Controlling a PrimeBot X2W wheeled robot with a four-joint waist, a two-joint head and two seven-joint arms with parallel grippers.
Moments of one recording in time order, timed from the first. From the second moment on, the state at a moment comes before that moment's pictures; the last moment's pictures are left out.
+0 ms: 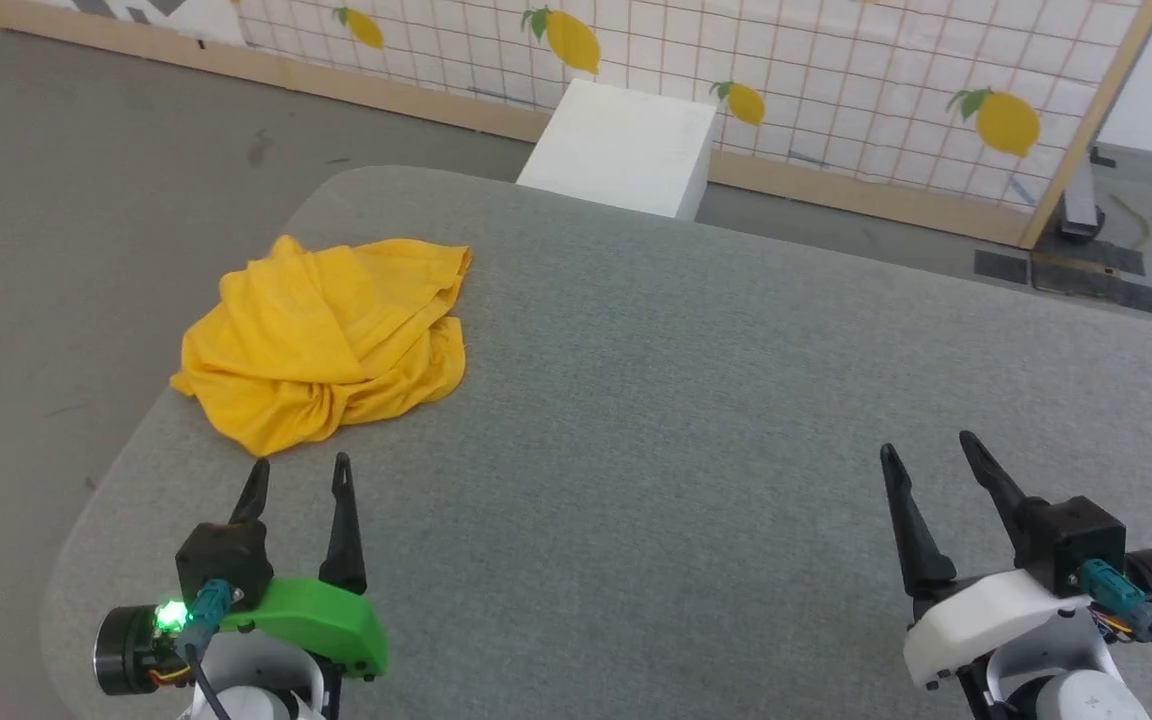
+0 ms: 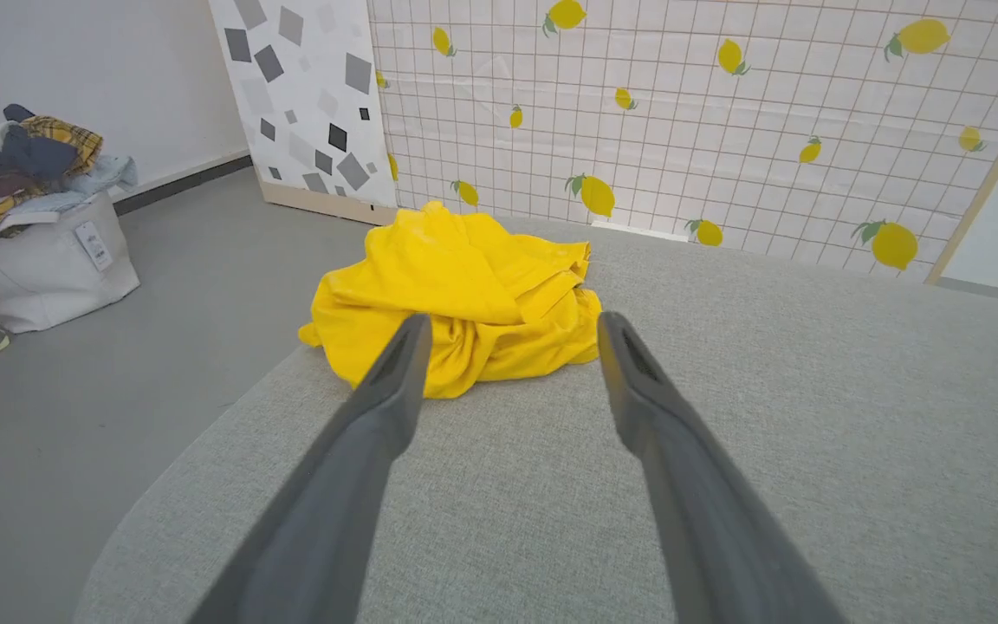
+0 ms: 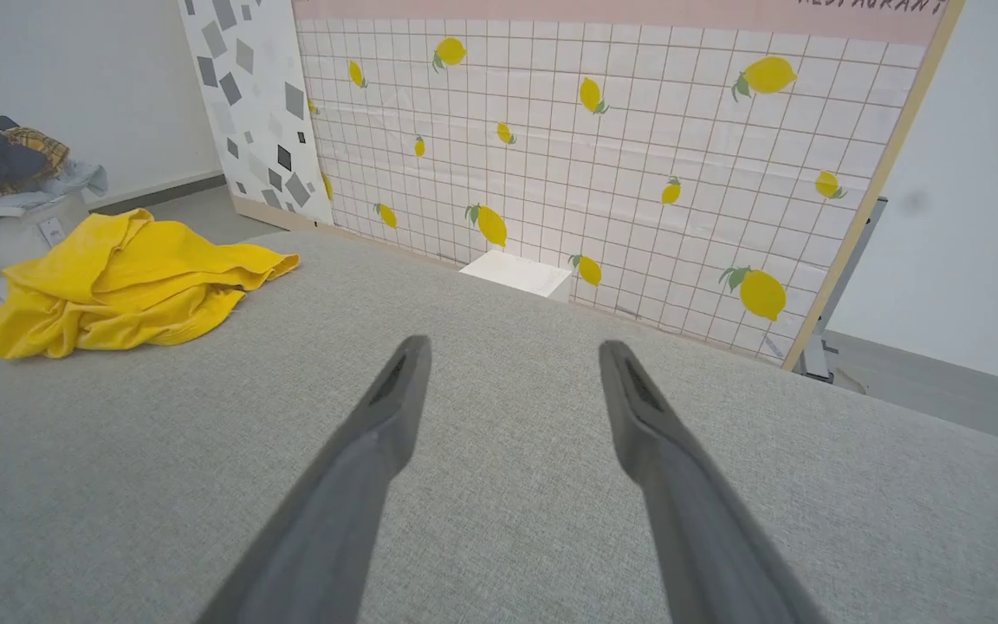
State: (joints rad) left arm -0.03 0.08 -0.04 0.10 -0.11 0.06 -0.12; right arm -0.01 -0.05 -0.01 0.06 0.03 0.13 -0.07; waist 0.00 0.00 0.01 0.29
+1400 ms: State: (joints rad) left arm -0.03 0.10 -0.05 0.17 -0.19 0.10 -0.21; right arm -0.03 -0.05 -0.01 0.11 0.06 0.13 -0.12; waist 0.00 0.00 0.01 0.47
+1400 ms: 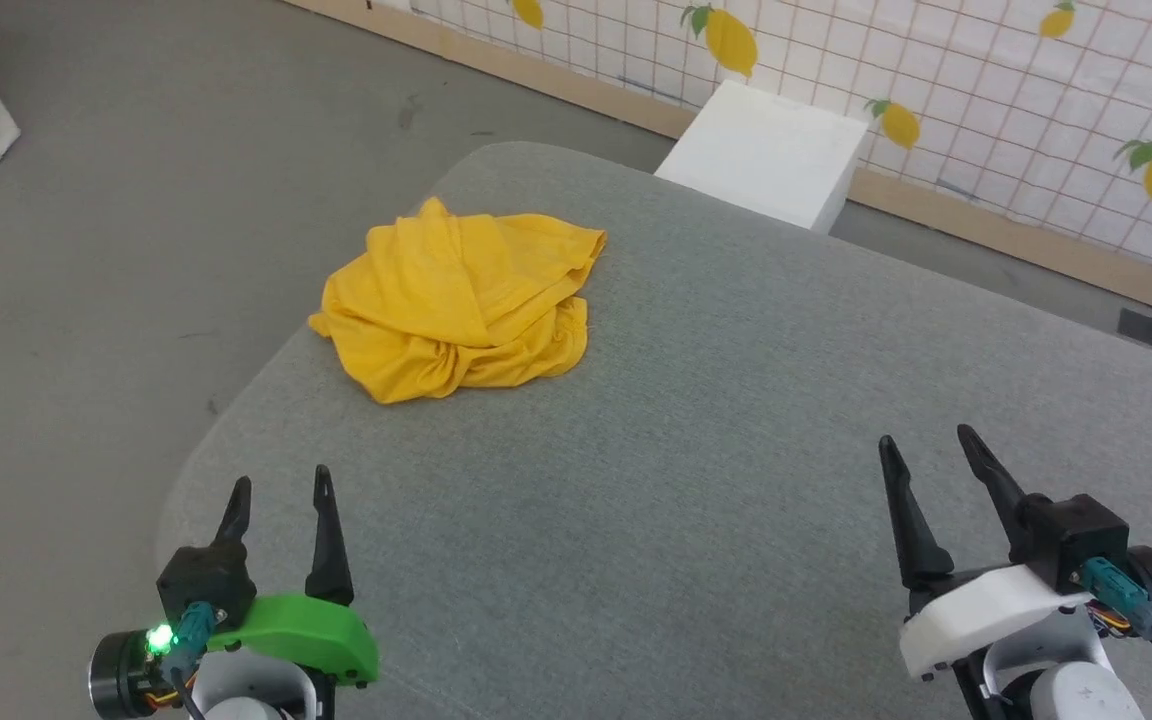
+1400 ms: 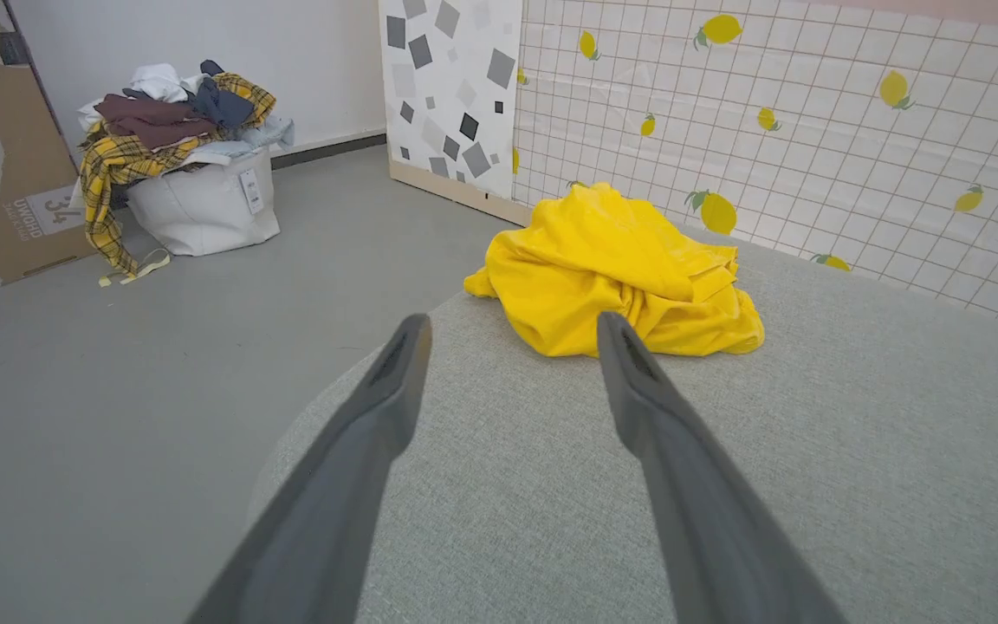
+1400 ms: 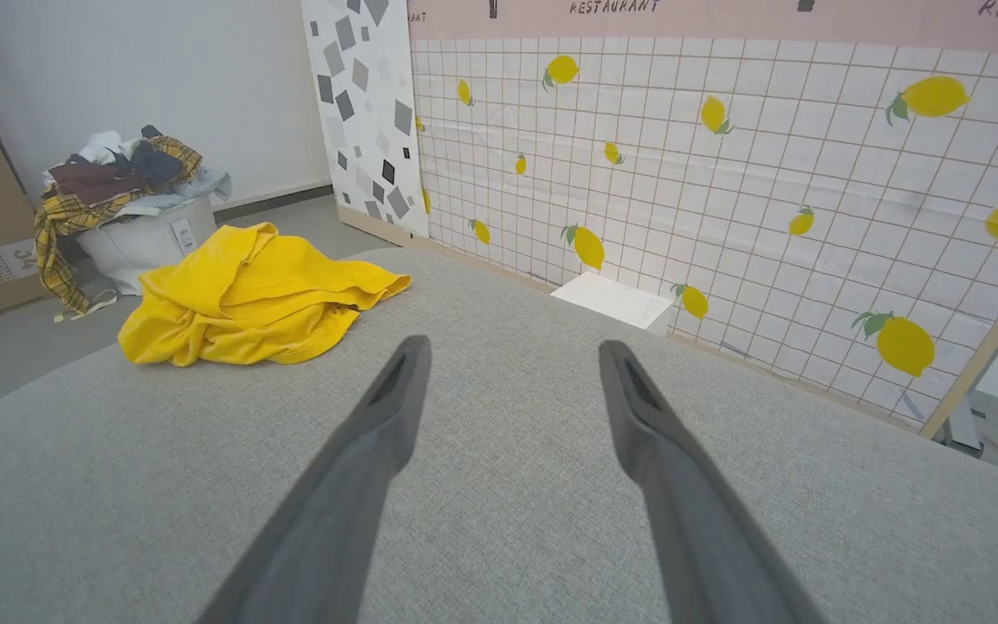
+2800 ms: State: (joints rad) left arm -0.96 0.24 -0.03 0.73 -0.51 -0.11 0.18; right arm -0.31 -0.05 0.06 -0.02 -0.07 0.13 -0.05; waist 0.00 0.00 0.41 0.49
